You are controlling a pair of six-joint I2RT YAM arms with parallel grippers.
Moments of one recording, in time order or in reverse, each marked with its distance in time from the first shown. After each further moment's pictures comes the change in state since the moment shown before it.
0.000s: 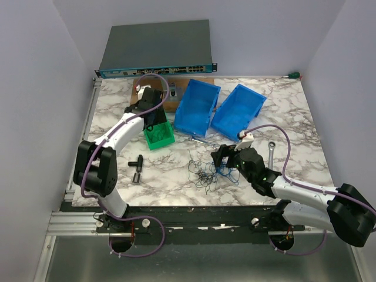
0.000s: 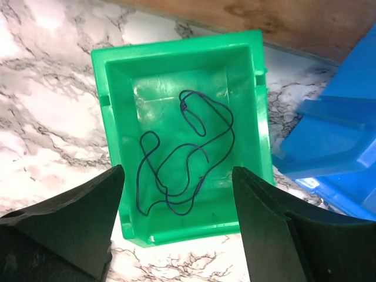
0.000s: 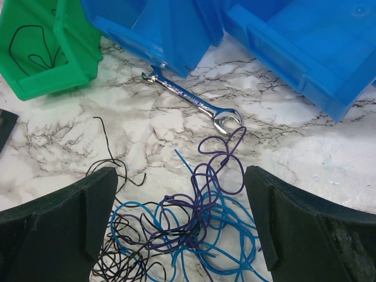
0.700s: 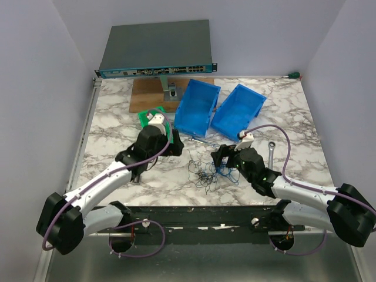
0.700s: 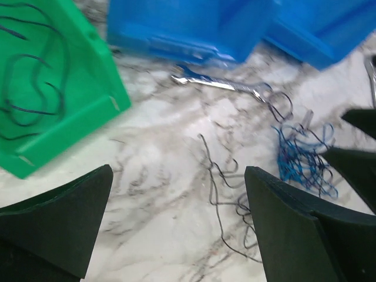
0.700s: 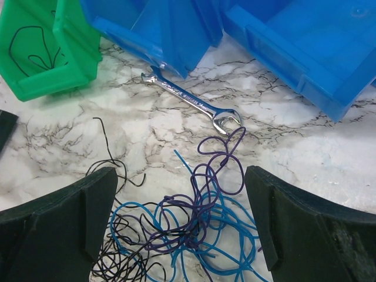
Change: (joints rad) left arm -0.230 -0.547 -0.524 0.317 0.233 0.051; right arm 0.000 0.000 0.000 0.000 0.002 0.000
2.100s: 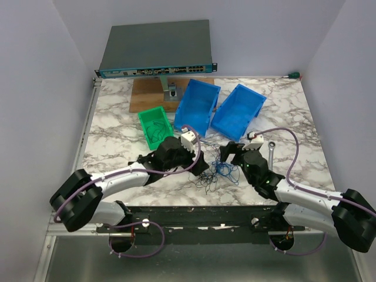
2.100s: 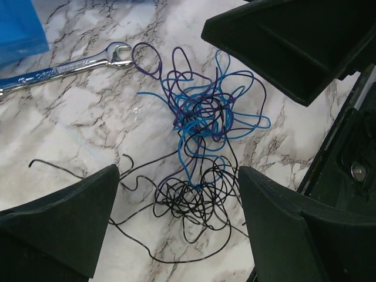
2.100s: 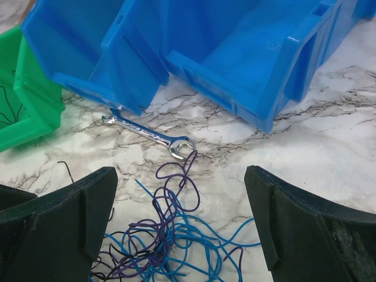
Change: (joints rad) left arm -0.258 0.164 -0.159 0.440 0.291 0.145; right arm 0.000 -0.064 -0.042 0.040 0.217 0.000
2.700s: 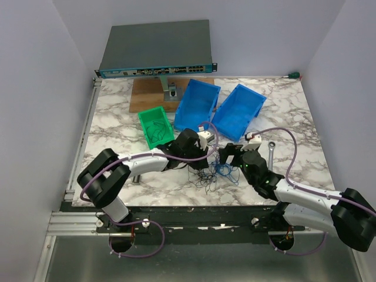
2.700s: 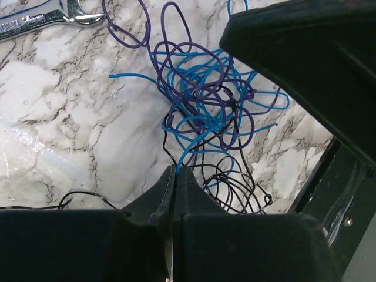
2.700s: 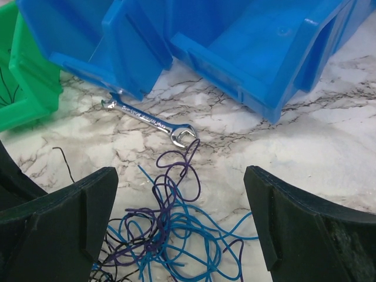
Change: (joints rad) left arm -0.007 0.333 0.279 -0.230 0.119 0.024; right arm 0.000 0.000 0.000 -0.027 -0.021 -0.005
